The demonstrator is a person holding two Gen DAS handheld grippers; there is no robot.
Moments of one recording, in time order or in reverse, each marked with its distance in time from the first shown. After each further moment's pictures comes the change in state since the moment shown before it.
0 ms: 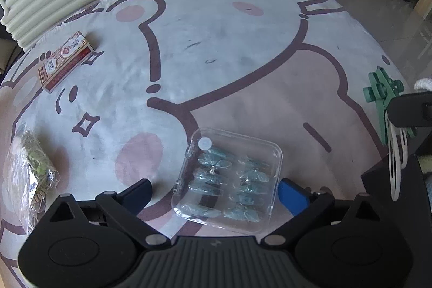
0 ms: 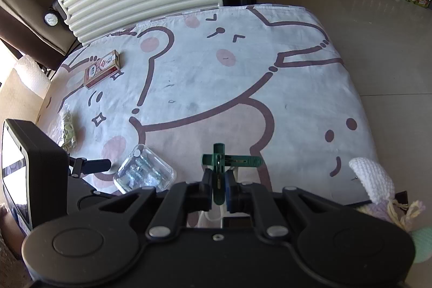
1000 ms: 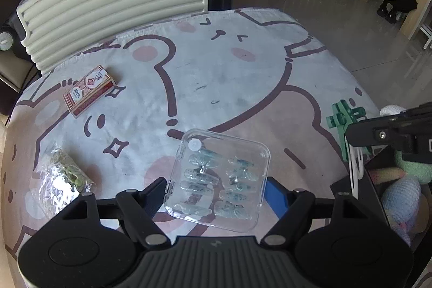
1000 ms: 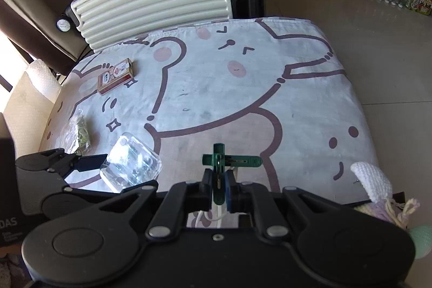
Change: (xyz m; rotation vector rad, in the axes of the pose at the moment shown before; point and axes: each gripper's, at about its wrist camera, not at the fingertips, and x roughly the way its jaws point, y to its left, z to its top) left arm -0.071 0.018 -0.003 -0.002 -0.132 -0.035; right arm -0.021 0.016 -0.003 -0.011 -0.043 0.018
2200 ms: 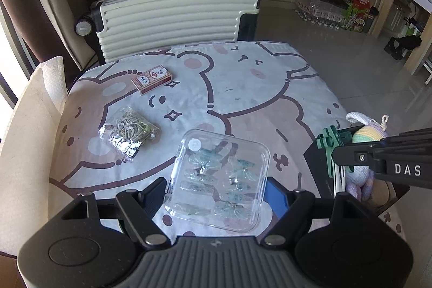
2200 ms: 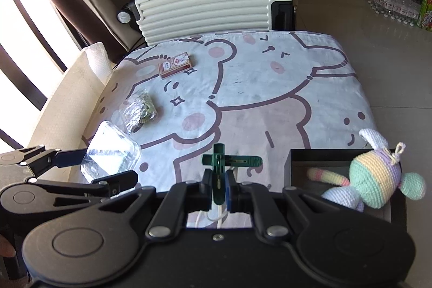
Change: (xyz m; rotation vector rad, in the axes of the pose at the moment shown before) left arm -0.159 0.017 -0.083 -0.138 -0.099 0.049; right arm -0.106 0.069 -0.071 -0.074 -0.054 0.066
